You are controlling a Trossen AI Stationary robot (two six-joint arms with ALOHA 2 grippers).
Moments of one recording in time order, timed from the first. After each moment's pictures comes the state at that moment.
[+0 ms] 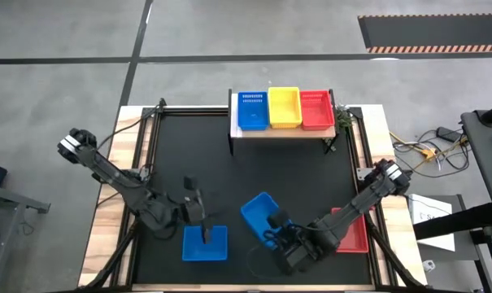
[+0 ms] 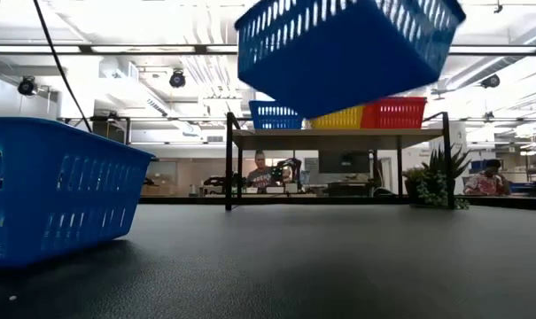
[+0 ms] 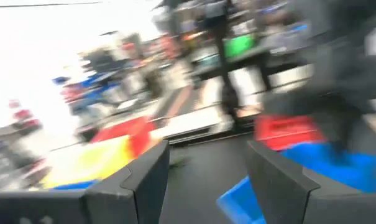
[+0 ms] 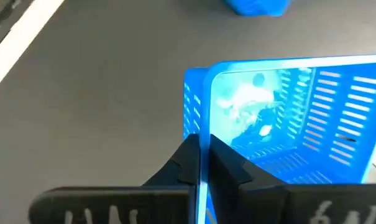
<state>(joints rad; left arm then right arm) -0.64 1.31 0.95 0.32 -0.94 0.31 0.62 1.93 1.79 -1.13 0.31 -0.06</state>
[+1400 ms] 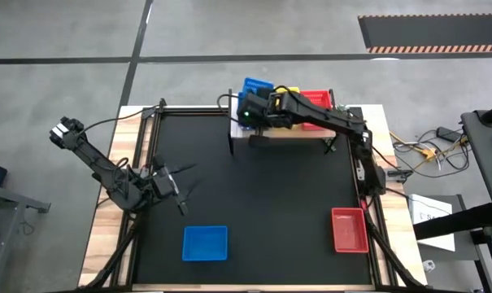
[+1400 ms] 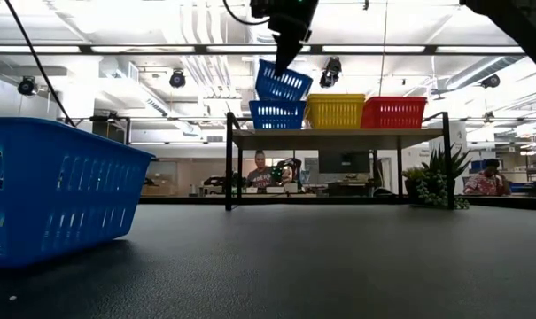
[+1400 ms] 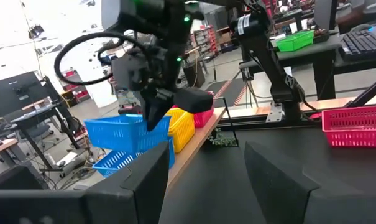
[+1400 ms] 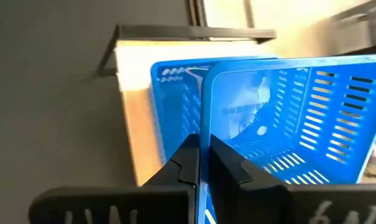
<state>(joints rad) -0.70 0.95 0.71 0.25 -1.20 0.27 -0.21 2.08 2.36 -1.34 0.39 -0.25</state>
